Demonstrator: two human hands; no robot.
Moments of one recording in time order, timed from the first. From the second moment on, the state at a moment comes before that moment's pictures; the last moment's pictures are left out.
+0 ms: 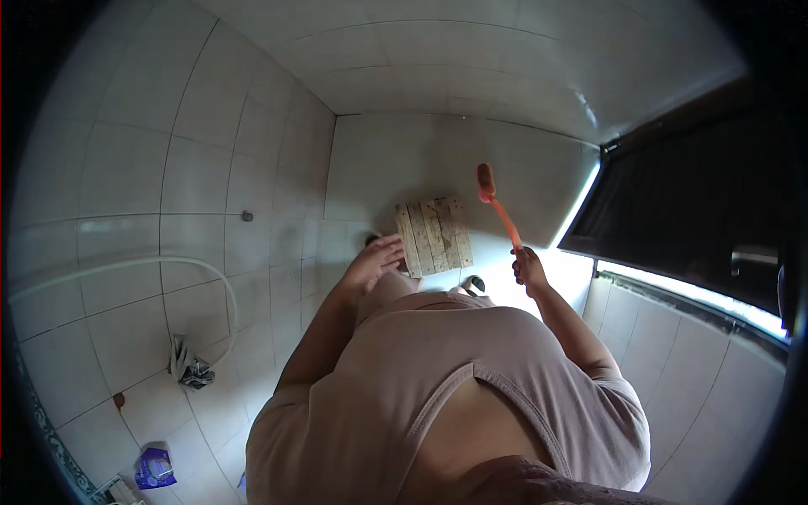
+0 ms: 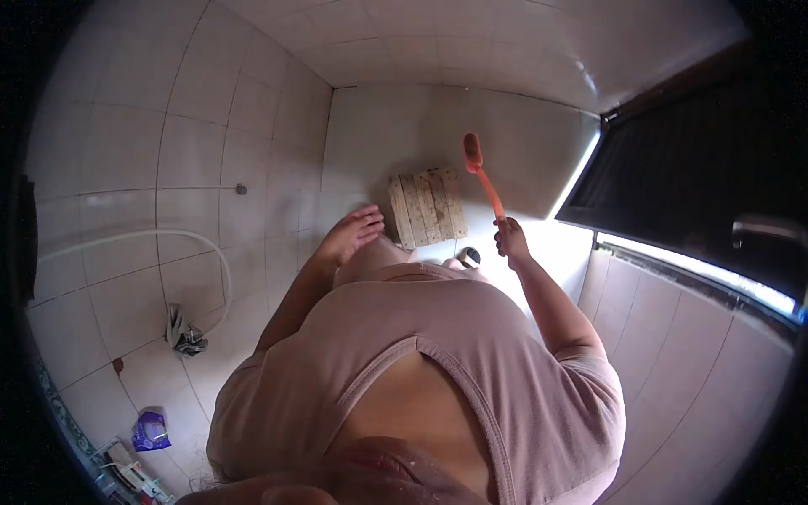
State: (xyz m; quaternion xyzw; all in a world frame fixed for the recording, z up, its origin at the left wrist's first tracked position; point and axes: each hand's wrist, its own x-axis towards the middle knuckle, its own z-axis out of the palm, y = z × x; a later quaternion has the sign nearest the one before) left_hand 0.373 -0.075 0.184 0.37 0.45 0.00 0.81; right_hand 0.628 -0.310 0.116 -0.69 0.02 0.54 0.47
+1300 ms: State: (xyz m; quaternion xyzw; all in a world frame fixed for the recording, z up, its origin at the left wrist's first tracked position) left_hand 0.627 0.207 0.197 0.46 0.54 0.00 0.71; right_hand 0.945 -0.006 0.094 -0.63 -0.21 0.69 0.30
